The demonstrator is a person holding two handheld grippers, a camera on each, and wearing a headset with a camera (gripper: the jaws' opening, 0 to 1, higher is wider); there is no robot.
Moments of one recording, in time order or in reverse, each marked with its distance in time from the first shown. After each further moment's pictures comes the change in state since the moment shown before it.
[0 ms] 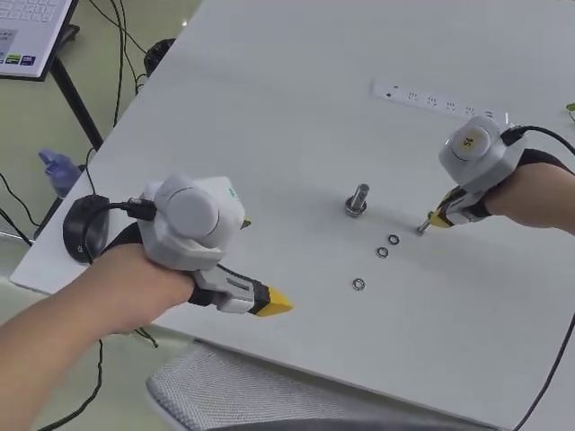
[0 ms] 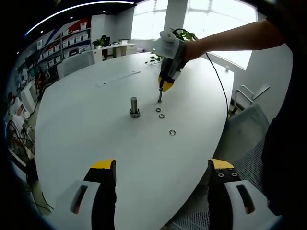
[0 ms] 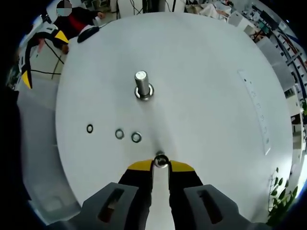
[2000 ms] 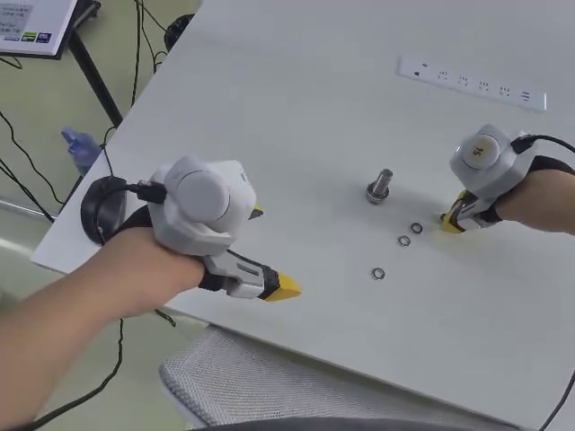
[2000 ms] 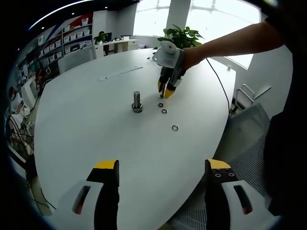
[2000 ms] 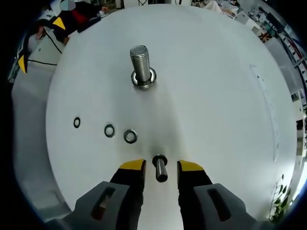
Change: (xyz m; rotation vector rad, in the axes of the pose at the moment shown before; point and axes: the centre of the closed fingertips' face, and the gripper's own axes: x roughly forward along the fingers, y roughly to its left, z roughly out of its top) left arm 0.001 0.006 -0.009 -0.021 0.033 0.004; right arm 0.043 0.002 -0.007 -0.048 0.011 0.018
